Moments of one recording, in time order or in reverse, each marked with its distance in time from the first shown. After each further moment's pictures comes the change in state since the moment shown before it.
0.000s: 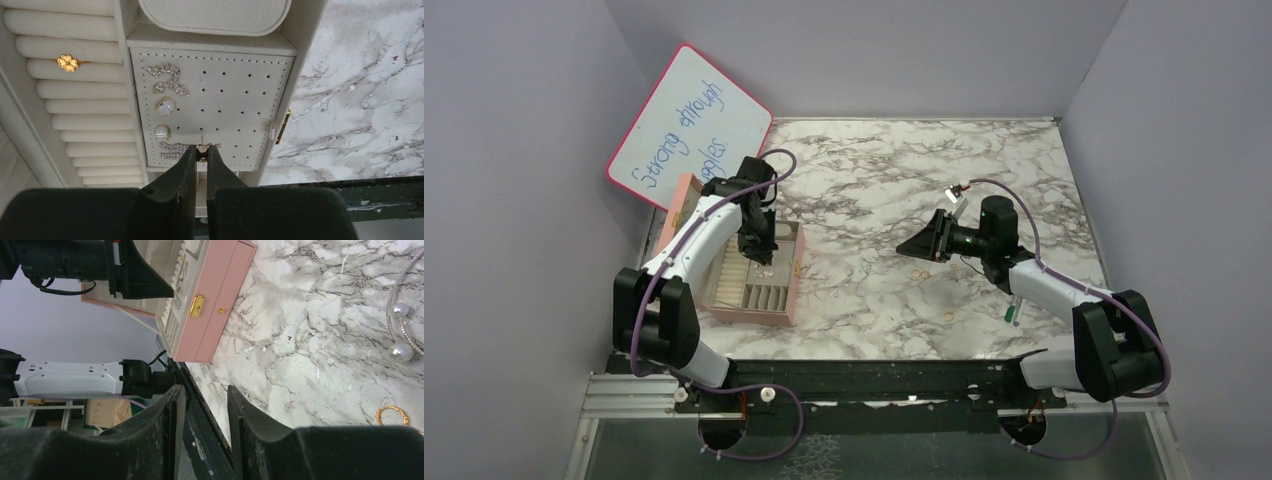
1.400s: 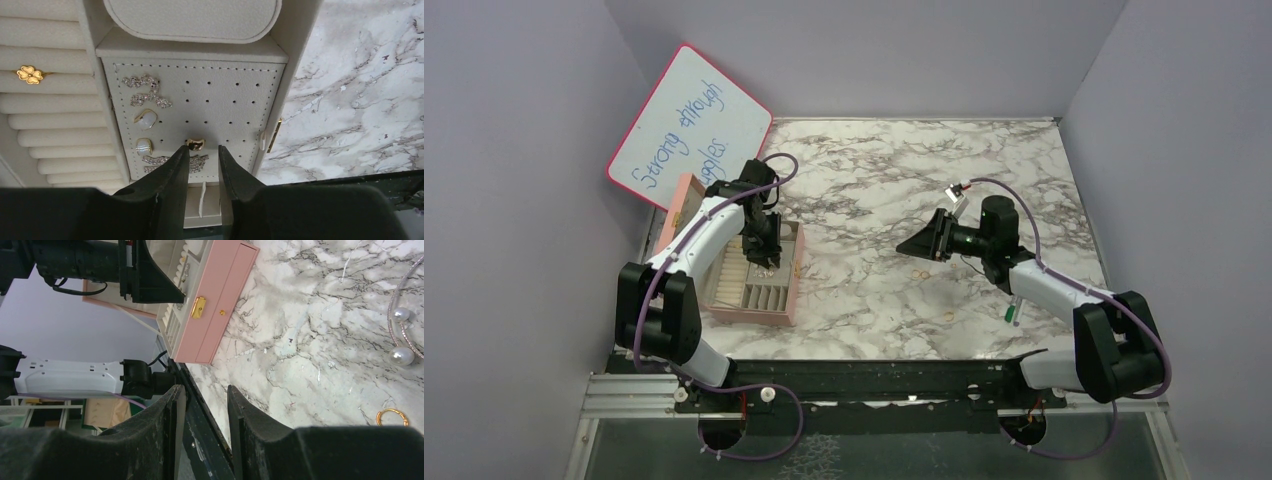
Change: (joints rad) left arm 0.000 0.026 -0.034 0.048 0.055 -0.017; right arm 0.000 -0.005 0.000 0.005 0.000 -0.004
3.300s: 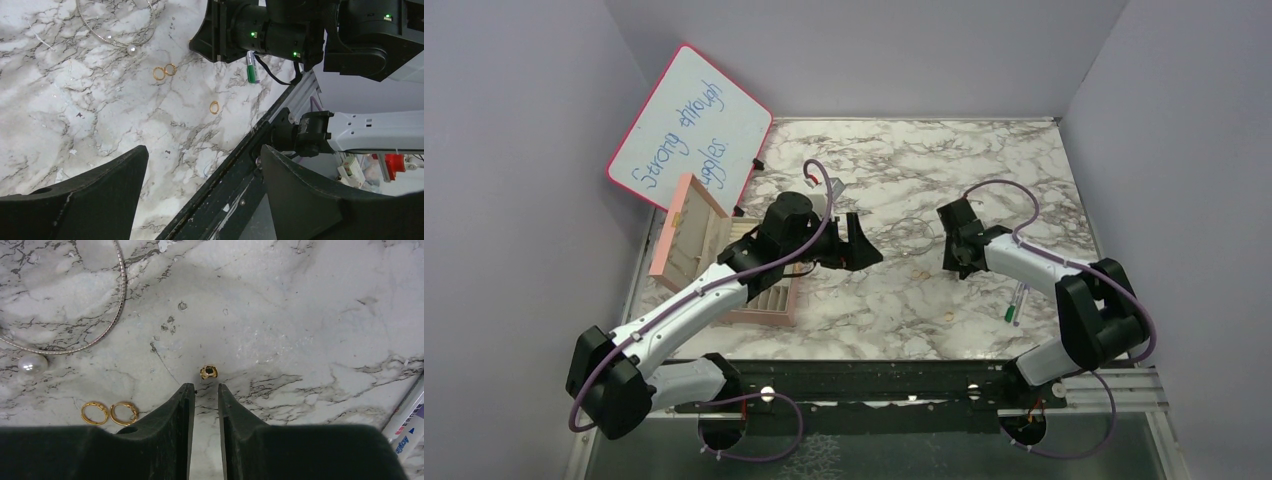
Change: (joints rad) left arm -0.446 -0.385 -0.295 0.816 0.269 -0.341; right arm 0.158 0.175 0.238 -0.806 1.179 -0.269
